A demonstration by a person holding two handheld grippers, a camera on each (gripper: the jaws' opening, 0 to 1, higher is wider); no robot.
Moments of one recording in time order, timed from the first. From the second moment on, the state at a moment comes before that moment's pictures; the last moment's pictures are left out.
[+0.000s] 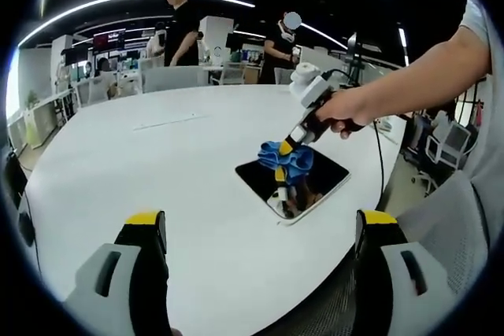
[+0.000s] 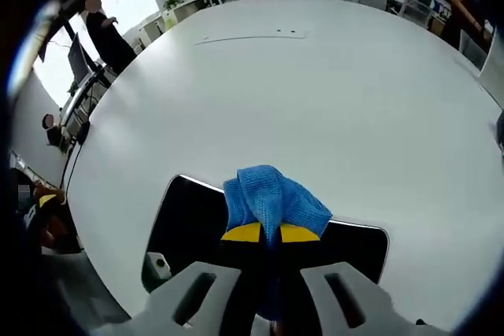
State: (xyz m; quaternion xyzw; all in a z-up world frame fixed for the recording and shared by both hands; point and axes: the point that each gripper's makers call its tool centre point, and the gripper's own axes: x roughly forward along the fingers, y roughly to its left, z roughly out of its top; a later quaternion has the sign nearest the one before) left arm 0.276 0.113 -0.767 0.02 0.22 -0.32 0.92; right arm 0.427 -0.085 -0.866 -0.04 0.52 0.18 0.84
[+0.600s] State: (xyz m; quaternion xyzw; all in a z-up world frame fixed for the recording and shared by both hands) left arm 0.275 0.112 -0.770 0.02 0.23 -0.33 0.92; right arm 0.427 -0.090 -0.867 -0.04 0.51 0.17 0.84
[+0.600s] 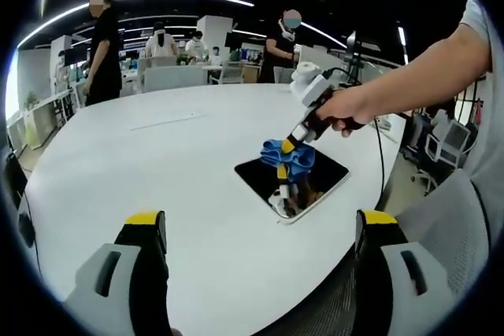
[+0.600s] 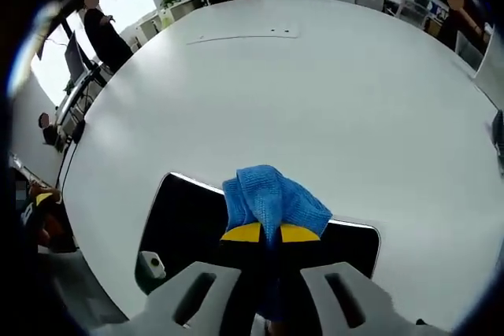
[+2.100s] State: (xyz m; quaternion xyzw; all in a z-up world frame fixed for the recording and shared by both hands) left arm 0.269 0.110 -0.768 0.03 0.23 -0.33 0.91; right arm 0.348 -0.092 -0.867 -0.01 0.51 0.16 0.84
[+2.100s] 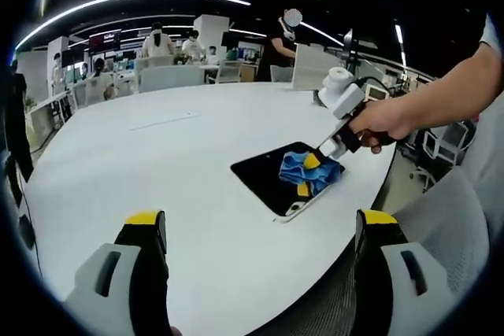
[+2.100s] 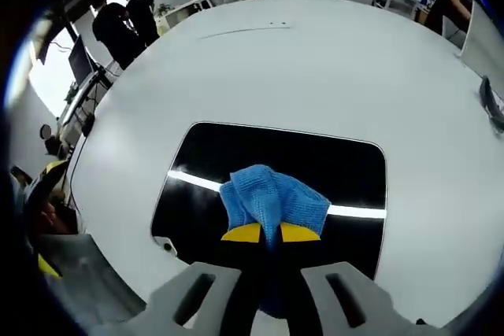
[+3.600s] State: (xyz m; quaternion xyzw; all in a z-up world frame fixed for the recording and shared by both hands) left arm 0.271 0.112 -0.772 0.04 0.23 -0.33 0.91; right arm 0.308 -0.096 -0.868 -0.01 0.51 0.18 0.84
